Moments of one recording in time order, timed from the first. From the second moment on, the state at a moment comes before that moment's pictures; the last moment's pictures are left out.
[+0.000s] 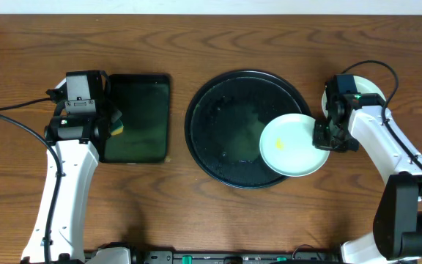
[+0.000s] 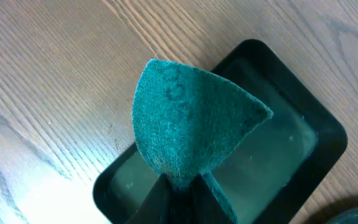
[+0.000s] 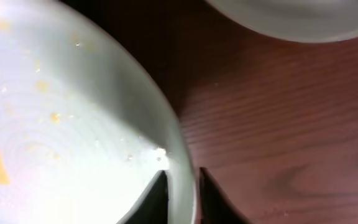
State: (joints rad) left arm 0.07 1.35 1.09 -0.76 -0.26 -0.69; right arm 0.07 1.70 1.12 -0.94 0.09 0.27
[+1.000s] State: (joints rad) left arm 0.07 1.35 1.09 -0.74 -0.21 -0.68; right arm 0.20 1.74 1.12 -0.52 -0.20 0.30
